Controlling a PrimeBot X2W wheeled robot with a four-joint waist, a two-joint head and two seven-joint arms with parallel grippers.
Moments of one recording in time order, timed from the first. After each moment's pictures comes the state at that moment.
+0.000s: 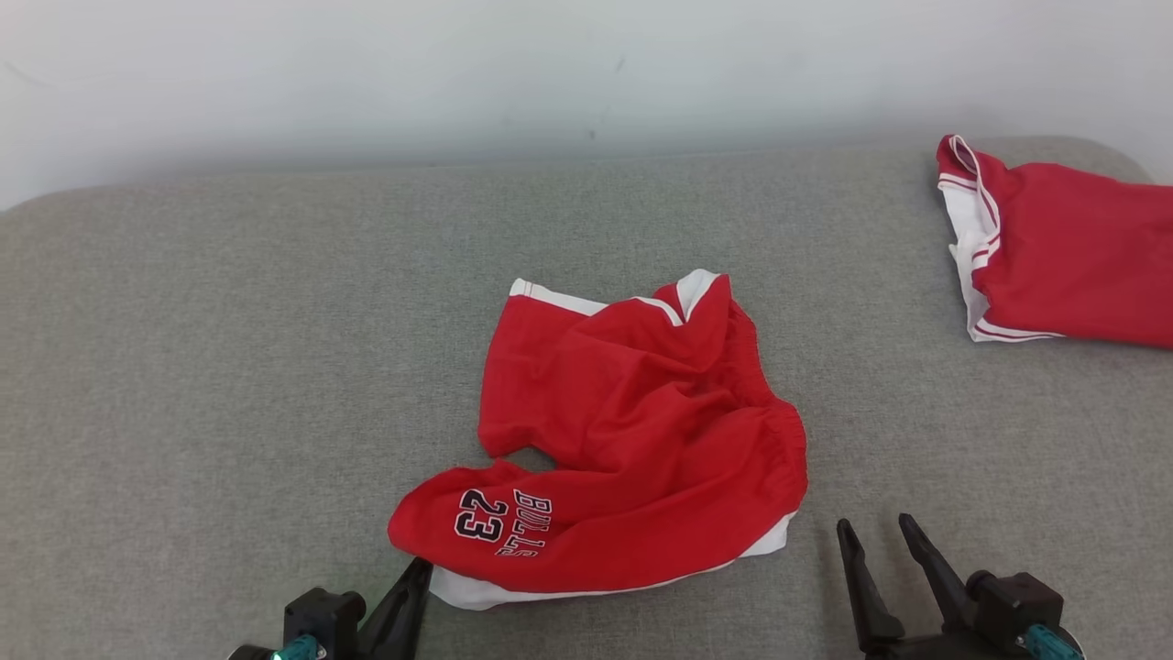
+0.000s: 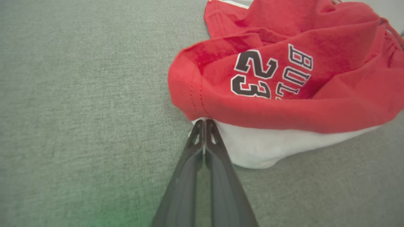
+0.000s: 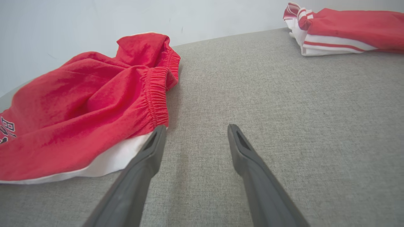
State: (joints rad) left arm -0.23 0.20 -0.41 0.61 -0.43 -0.13 -0.26; right arm -0.05 -0.19 0.13 0.38 0.32 0.13 -0.26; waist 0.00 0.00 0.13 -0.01
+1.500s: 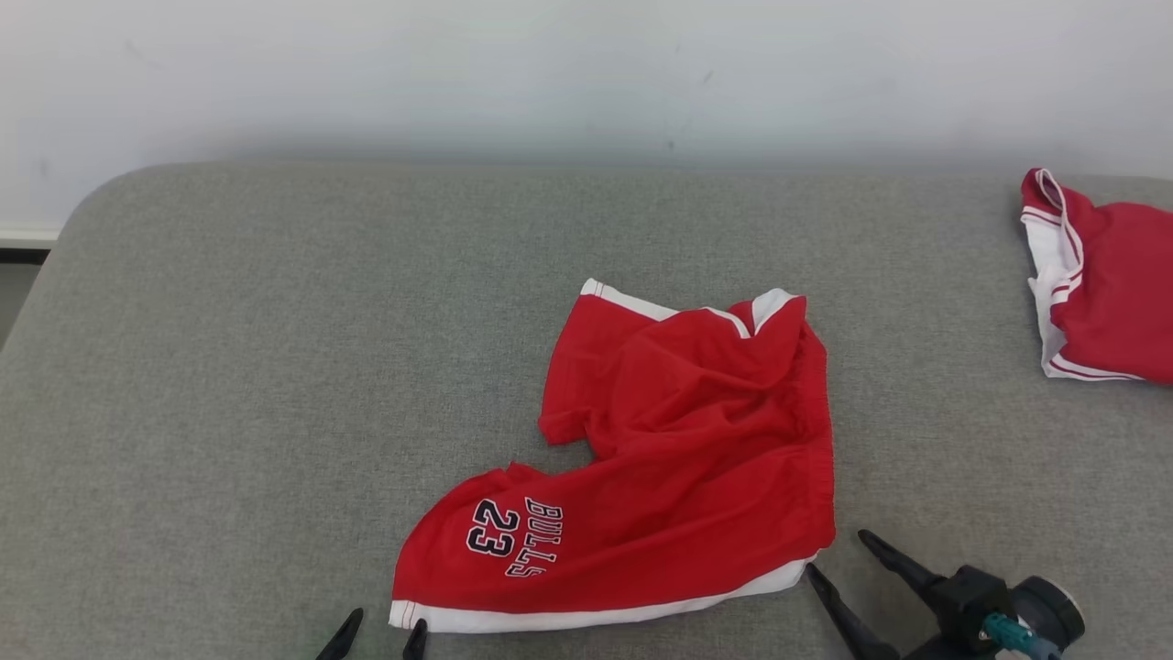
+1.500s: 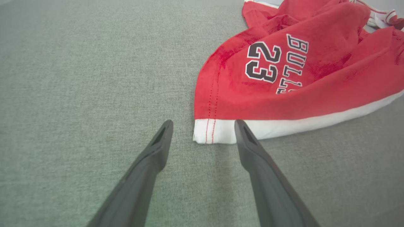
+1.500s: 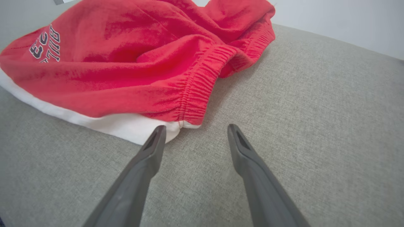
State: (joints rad) left arm -0.03 0.24 -0.31 0.41 -0.36 -0.13 -0.26; right arm -0.13 -0.47 0.50 0.42 0.36 0.13 -0.26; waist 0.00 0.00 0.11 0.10
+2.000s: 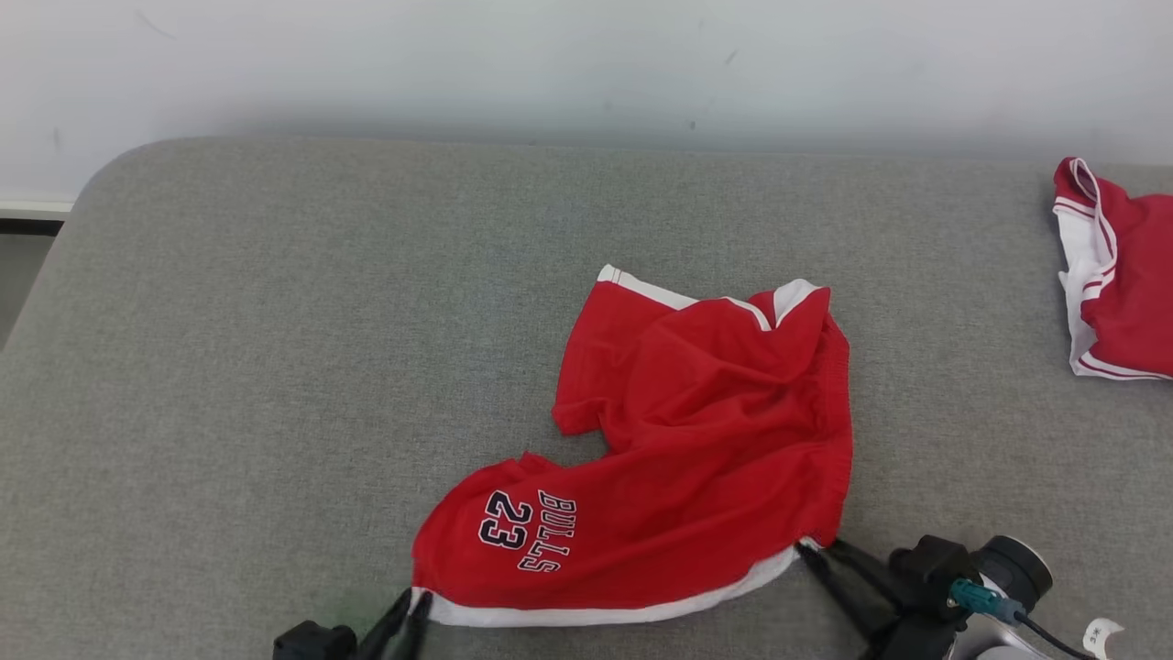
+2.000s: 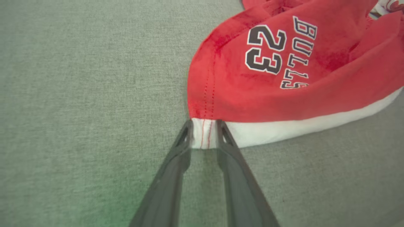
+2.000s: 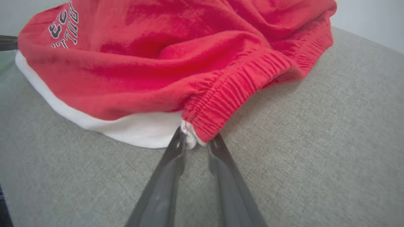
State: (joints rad) left arm -0.16 0.28 -0.48 0.53 -0.47 -0.13 -0.26; right arm -0.31 -0.57 0.78 0.49 0.47 0.13 -0.26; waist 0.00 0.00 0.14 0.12
